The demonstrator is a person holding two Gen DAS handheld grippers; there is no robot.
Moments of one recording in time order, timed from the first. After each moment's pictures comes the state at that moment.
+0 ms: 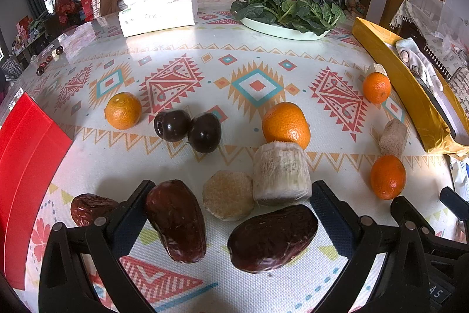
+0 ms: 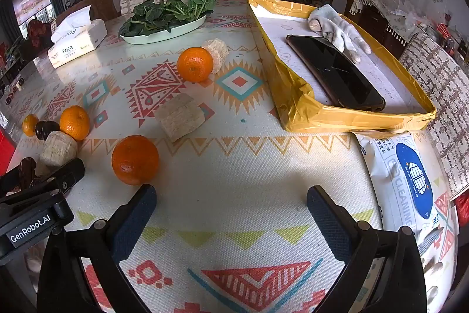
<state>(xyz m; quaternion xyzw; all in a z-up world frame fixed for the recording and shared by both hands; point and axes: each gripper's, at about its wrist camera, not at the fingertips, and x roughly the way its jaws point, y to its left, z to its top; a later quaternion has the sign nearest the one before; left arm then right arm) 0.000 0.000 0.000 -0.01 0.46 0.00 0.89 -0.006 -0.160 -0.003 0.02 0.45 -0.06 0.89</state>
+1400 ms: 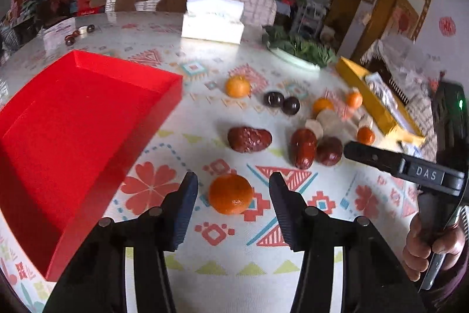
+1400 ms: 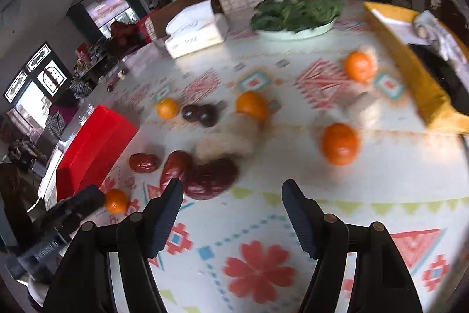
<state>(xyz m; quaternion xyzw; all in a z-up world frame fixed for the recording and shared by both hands) -0.123 0.148 0.025 -0.09 0.40 -0.07 0.91 -0.015 -0.058 0.015 0.10 0.45 0.18 0.87</state>
